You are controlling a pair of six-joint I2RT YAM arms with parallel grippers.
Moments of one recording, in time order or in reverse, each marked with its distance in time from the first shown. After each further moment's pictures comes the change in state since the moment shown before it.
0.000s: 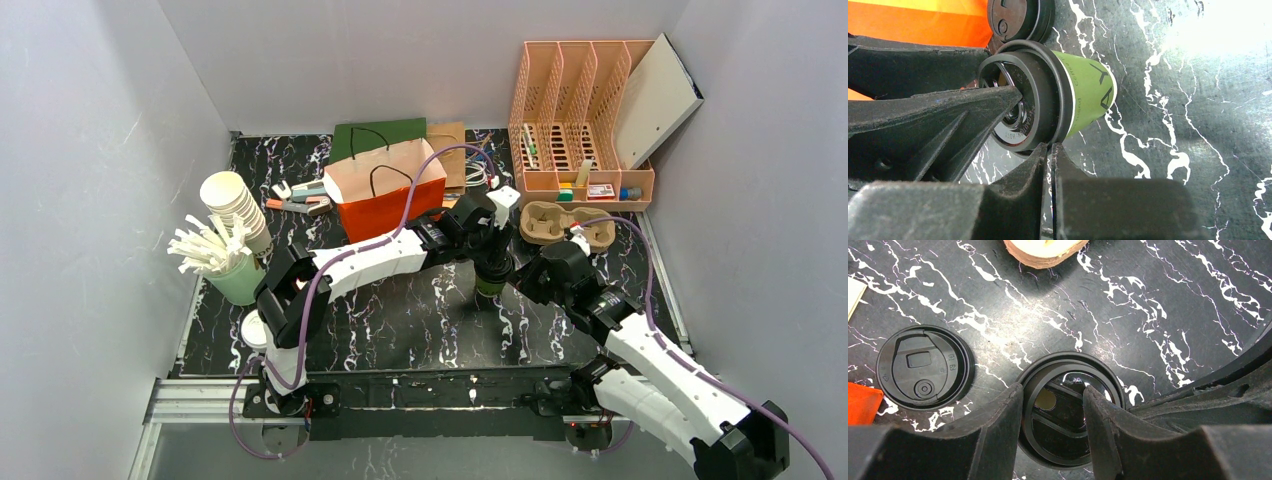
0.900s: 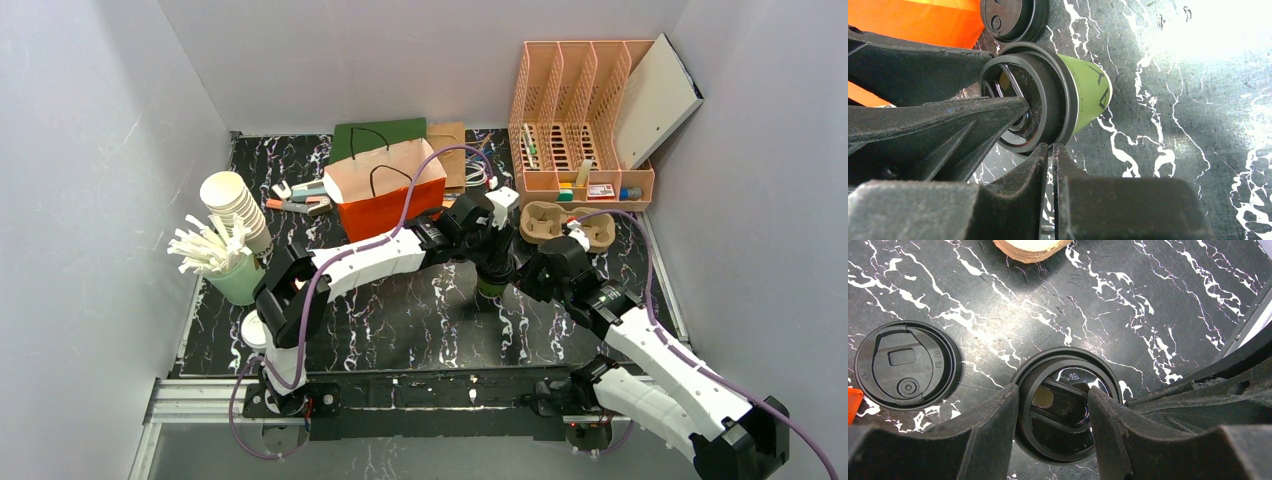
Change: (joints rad) left arm 0.009 -0.006 -0.009 0.003 0.045 -0.030; right arm 0.005 0.014 0.060 -0.061 0.018 -0.052
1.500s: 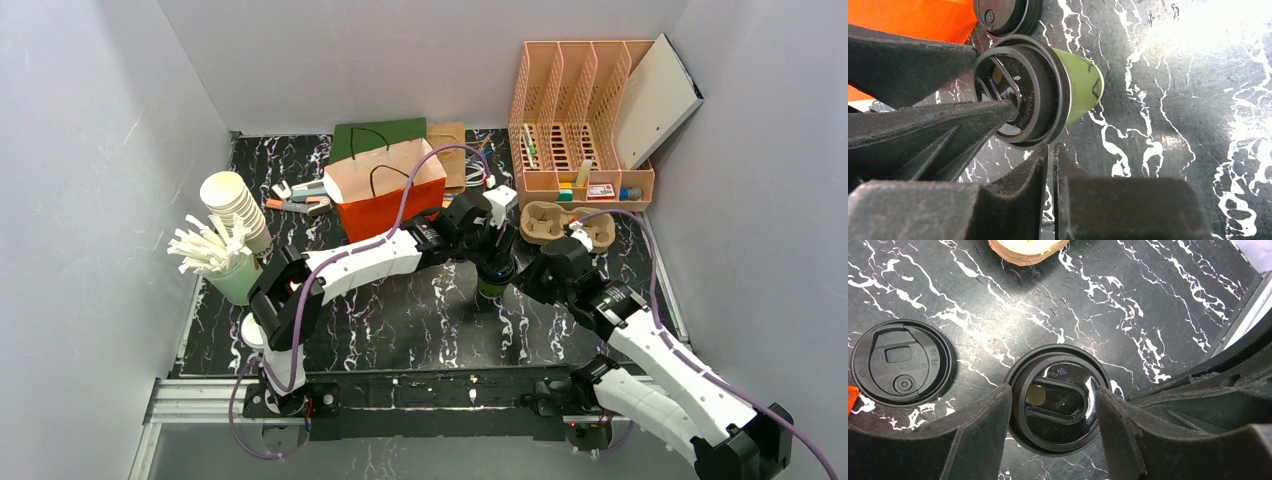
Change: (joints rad) left arm -0.001 -0.030 -0.019 0.017 0.004 -0.027; right arm 0.000 -0.026 0.021 -0.071 0.003 -0.034
